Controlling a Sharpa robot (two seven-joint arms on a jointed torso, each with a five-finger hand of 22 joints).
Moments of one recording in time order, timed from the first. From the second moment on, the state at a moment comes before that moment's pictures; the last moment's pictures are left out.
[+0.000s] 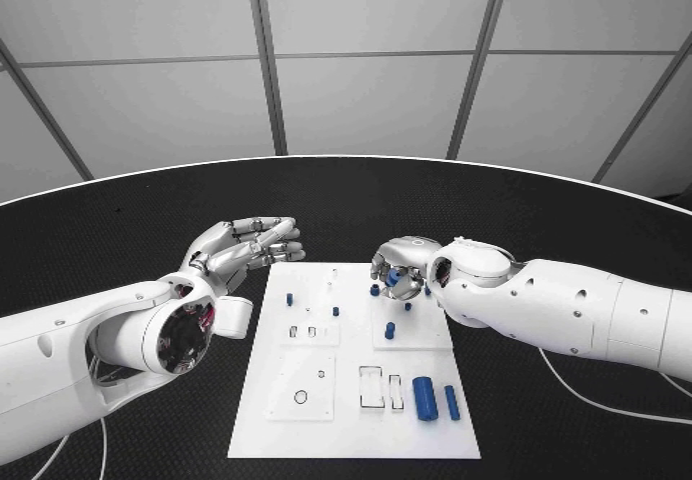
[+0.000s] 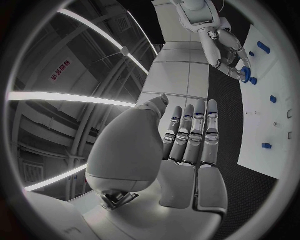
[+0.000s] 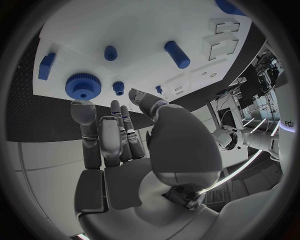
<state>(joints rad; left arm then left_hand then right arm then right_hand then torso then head) 1.37 -0.95 -0.12 1.74 0.10 -0.43 0.37 1.47 -0.14 0.35 0.27 0.05 0.84 0.21 0.27 0.22 0.98 0.19 0.12 0.07 0.91 0.15 0.33 0.25 0.17 0.85 0.27 0.29 0.13 1.35 -0.61 -0.12 1.29 -1.58 -0.18 -0.13 1.25 -0.17 0.59 -0.08 0.18 0.91 0.16 0.20 0.25 1.10 0.11 0.07 0.11 1.46 0.02 1.30 1.19 0.14 1.25 0.11 1.10 0.86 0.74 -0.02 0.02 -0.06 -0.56</state>
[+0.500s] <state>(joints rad) 1.38 -0.95 -0.12 1.74 0.10 -0.43 0.37 1.47 -0.14 0.35 0.27 0.05 0.84 0.21 0.26 0.22 0.98 0.19 0.12 0.07 0.91 0.15 0.33 0.25 0.17 0.85 0.27 0.29 0.13 1.36 -0.59 -0.12 1.25 -1.58 -0.18 -0.14 1.25 -0.17 0.59 -0.06 0.18 0.91 0.16 0.20 0.26 1.10 0.10 0.08 0.11 1.46 0.02 1.31 1.20 0.14 1.26 0.11 1.11 0.88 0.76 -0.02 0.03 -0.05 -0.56</state>
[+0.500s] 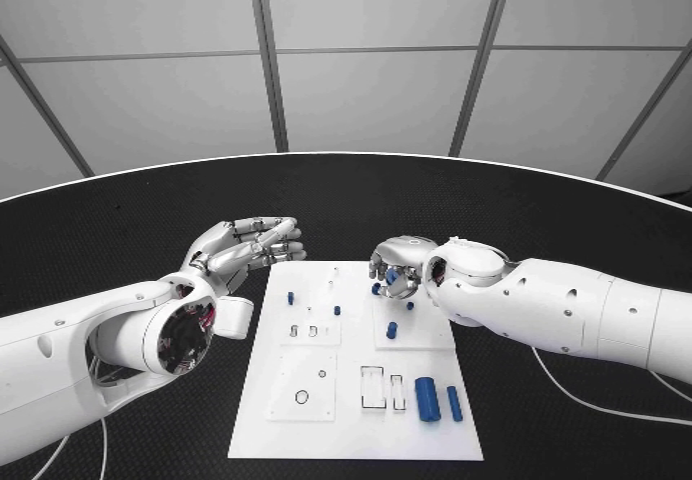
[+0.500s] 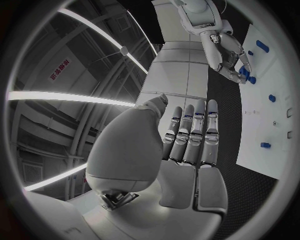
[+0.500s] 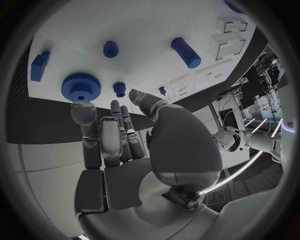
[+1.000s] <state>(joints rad) 1.39 -0.95 -0.12 1.74 0.10 -0.44 0.38 1.47 -0.14 0.35 0.27 0.05 0.84 0.21 0.26 0.21 0.98 0.19 0.12 0.07 0.91 0.15 0.33 0.25 0.17 0.85 0.27 0.29 0.13 1.36 -0.57 -0.12 1.23 -1.58 -0.15 -0.16 1.25 -0.17 0.59 -0.06 0.18 0.91 0.16 0.21 0.27 1.11 0.10 0.08 0.11 1.46 0.02 1.32 1.21 0.14 1.26 0.11 1.12 0.89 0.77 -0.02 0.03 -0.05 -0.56</state>
